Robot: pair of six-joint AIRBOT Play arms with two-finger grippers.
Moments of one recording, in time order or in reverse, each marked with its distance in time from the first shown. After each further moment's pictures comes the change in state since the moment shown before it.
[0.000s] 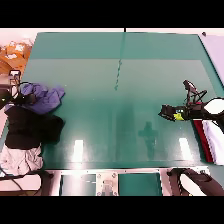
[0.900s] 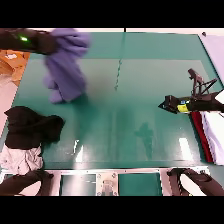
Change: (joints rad) left arm -0.536 0.308 0.608 -0.674 -0.509 0.263; right arm -0.002 0.000 0.187 0.080 0.136 0.000
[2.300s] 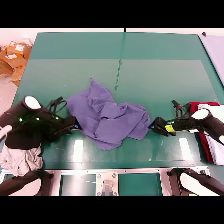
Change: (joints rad) left arm 0.219 -0.043 -0.964 -0.328 -0.004 -0.013; right arm -0.075 -0.238 -0.358 0.137 -0.151 -0.153
